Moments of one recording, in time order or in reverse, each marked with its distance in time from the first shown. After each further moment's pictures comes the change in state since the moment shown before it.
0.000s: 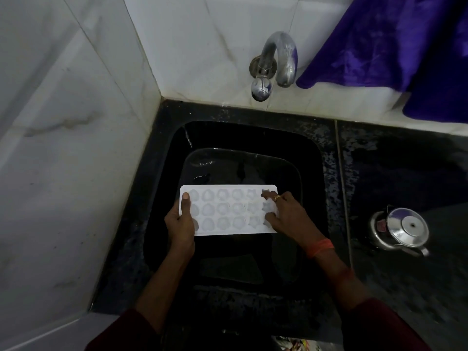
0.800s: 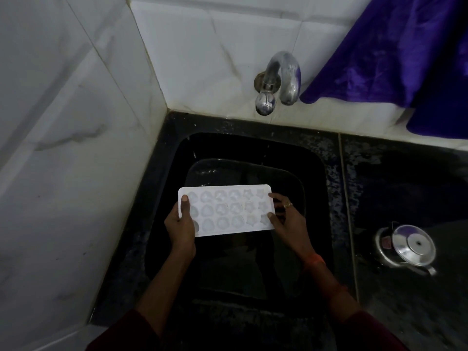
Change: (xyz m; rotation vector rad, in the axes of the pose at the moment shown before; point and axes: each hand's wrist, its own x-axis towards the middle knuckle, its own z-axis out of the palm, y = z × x) left_hand 0.011 0.017 0.010 -0.061 0.031 0.018; right_hand 0.017 0.013 0.024 0.520 0.296 -0.062
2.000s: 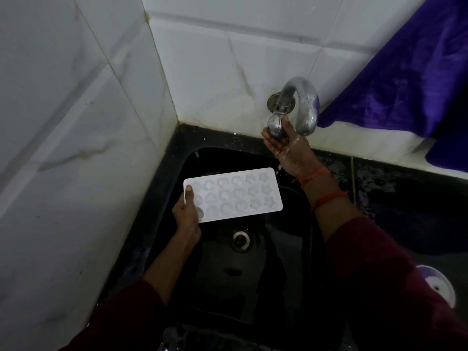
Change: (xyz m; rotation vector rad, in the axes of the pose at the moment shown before) left_hand 0.069 0.017 0.046 -0.136 0.041 -0.153; right_hand 0.208 -0.126 -0.027 1.077 -0.130 0.290
